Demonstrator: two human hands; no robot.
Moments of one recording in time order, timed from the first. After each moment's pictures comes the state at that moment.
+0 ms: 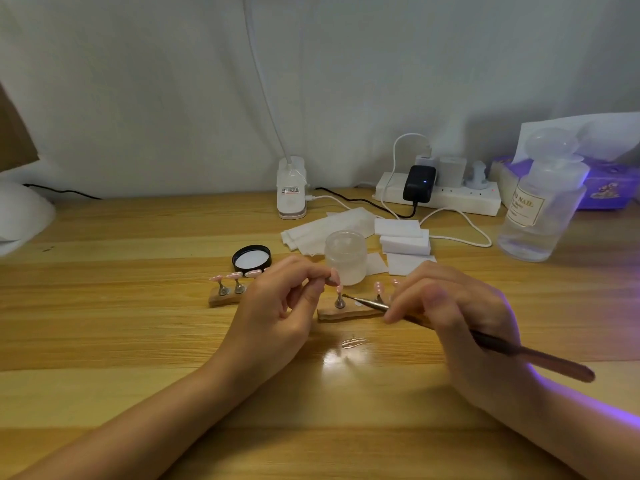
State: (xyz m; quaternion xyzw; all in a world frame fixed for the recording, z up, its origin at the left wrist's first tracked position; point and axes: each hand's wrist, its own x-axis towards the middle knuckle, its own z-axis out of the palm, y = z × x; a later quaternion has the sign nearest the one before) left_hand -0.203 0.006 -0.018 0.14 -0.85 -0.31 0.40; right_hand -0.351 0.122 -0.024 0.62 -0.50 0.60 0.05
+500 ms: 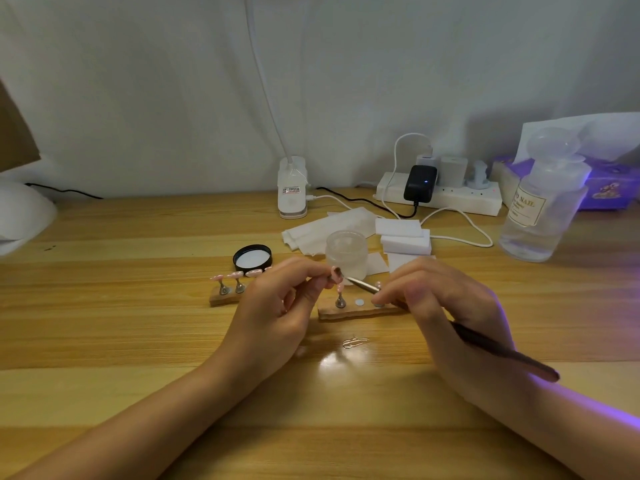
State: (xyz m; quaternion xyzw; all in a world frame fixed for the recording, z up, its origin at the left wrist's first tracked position) left_hand -0.204 0.001 -0.021 0.12 -0.85 -0.30 0.42; right_hand -0.349 0.120 -0.022 0.63 -0.51 0.58 0.07
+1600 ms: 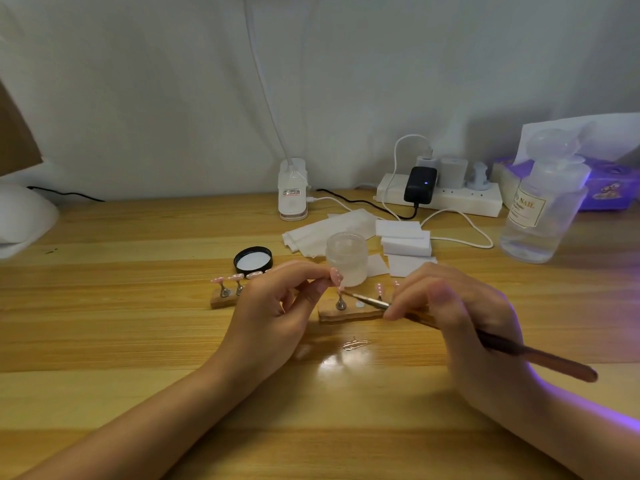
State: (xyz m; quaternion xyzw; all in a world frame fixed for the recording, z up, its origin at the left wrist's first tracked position) left_hand -0.206 -0.001 -0.023 0.11 -0.84 -0.29 0.45; right_hand -0.348 0.121 -0.023 0.62 -0.49 0.61 0.04
